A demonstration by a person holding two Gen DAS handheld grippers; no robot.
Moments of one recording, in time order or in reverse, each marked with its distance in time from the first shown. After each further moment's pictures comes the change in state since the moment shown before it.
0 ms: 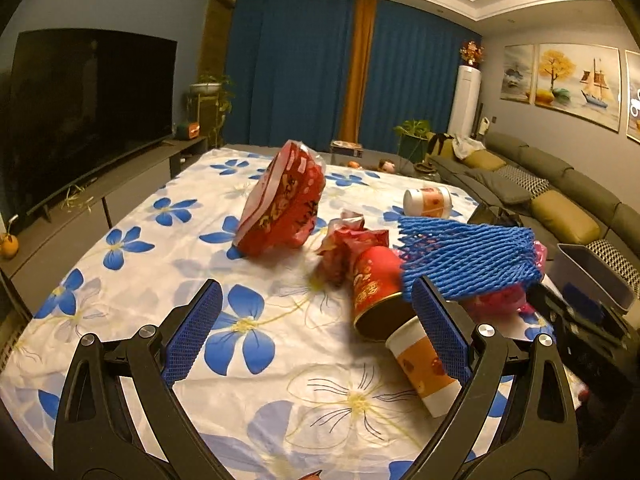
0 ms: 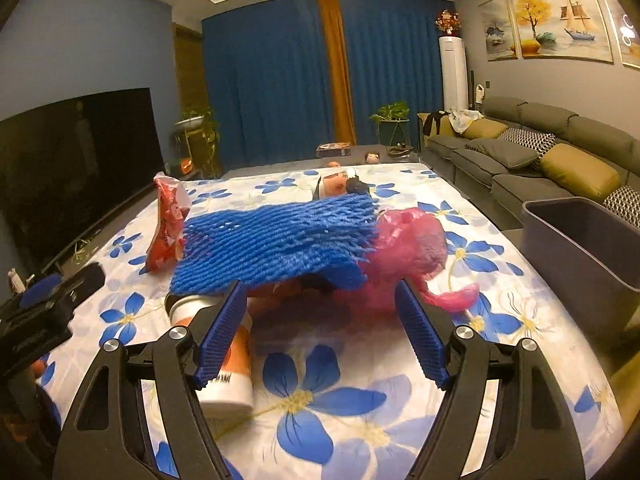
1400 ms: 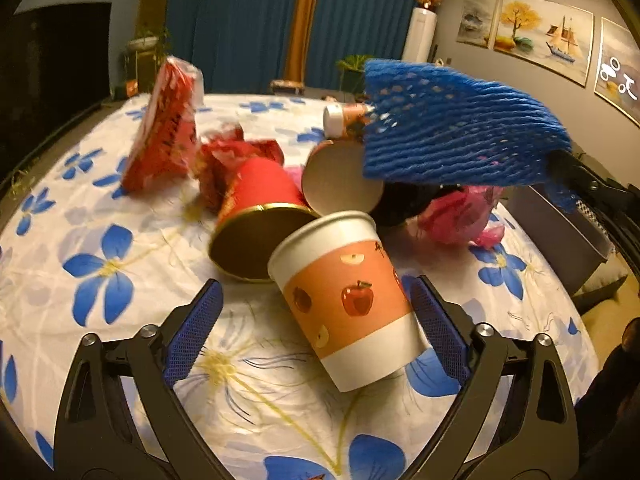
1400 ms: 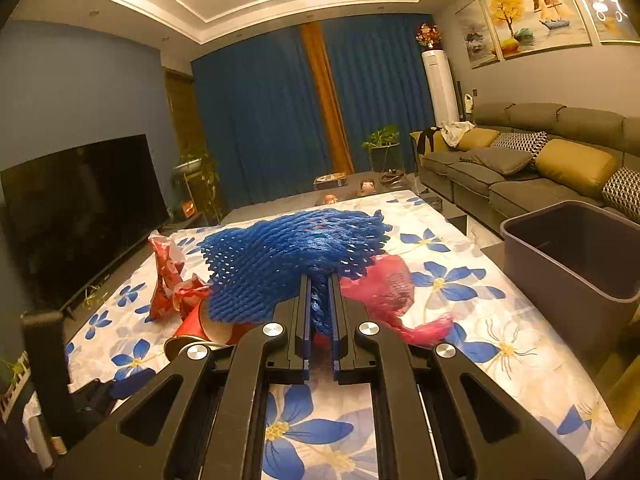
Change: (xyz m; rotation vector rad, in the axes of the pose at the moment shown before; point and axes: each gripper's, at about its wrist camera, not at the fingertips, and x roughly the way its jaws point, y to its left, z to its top) left arm 0.050 -0.081 -0.038 0.065 0.238 -0.186; right arm -0.034 -0.054 0.014 0.099 -0.118 0.049
